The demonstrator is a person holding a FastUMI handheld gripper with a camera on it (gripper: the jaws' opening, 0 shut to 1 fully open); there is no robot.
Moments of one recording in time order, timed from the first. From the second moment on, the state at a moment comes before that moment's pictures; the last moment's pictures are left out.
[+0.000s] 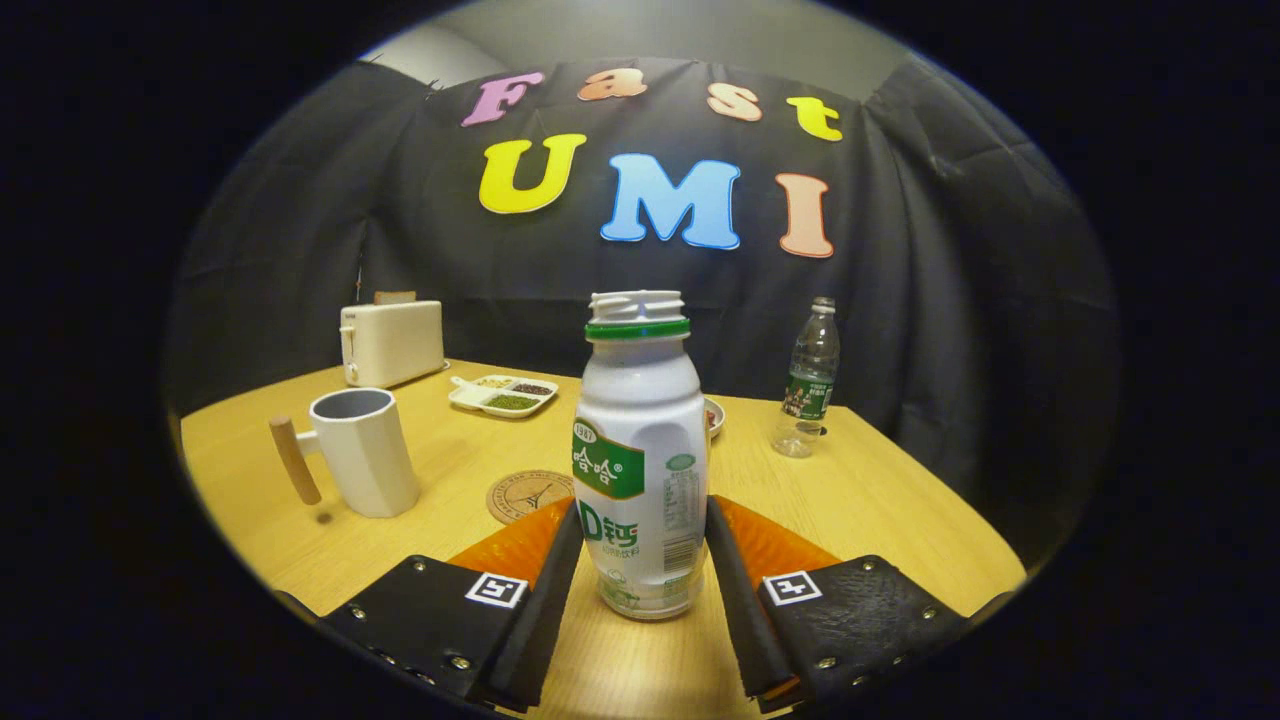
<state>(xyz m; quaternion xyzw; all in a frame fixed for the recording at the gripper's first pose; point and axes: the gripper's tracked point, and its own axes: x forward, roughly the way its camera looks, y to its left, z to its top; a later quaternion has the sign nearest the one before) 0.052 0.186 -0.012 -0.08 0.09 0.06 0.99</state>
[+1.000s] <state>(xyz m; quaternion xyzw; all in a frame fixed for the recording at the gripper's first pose) 0.074 0.245 0.062 -0.45 0.01 -0.01 0.89</state>
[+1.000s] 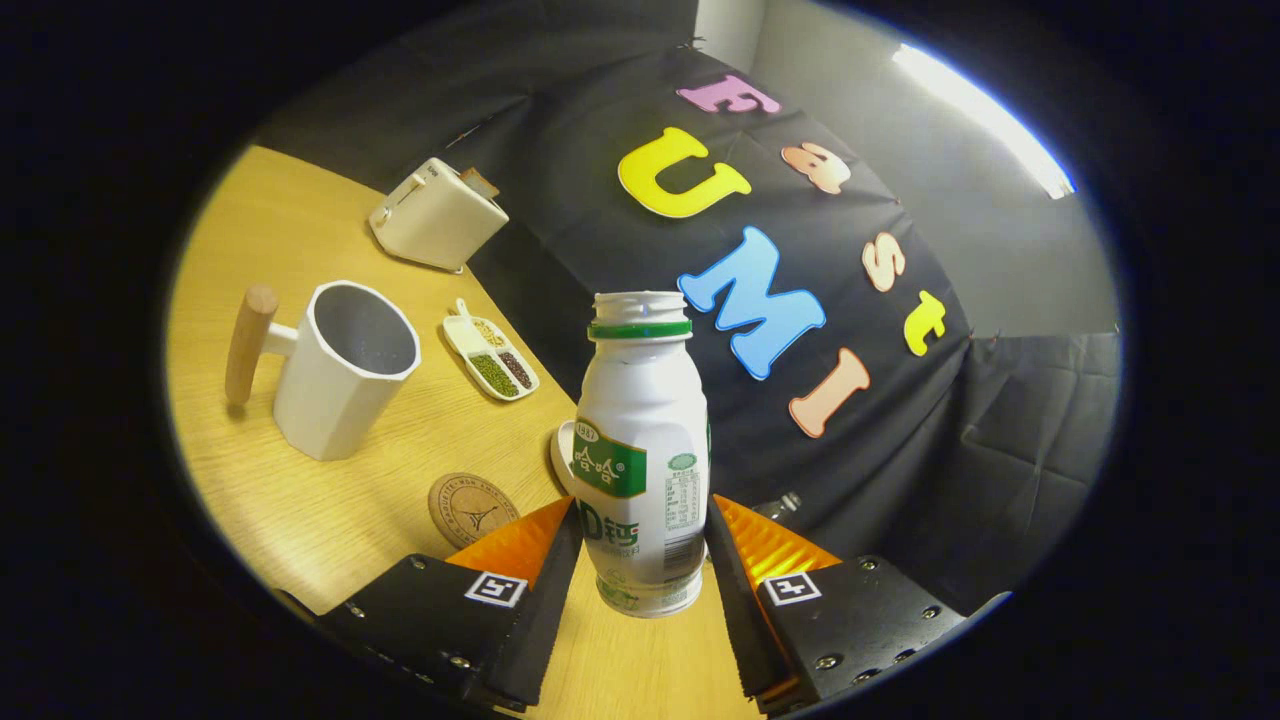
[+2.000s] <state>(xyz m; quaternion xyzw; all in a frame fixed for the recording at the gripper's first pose) 0.085 0.275 0.076 -0.67 -0.04 -0.05 0.74</state>
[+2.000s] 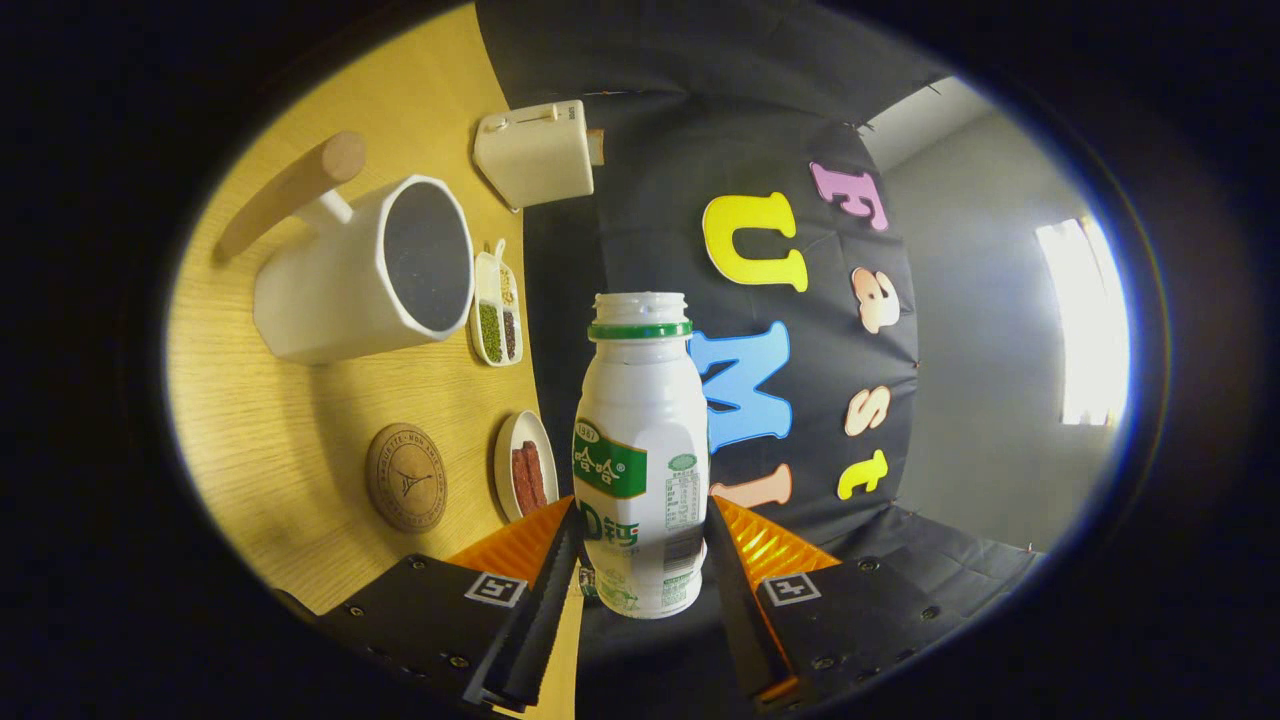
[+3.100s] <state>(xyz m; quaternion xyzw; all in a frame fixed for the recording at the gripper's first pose) 0.084 0.284 0.078 -0.74 -0.07 -0.06 0.66</state>
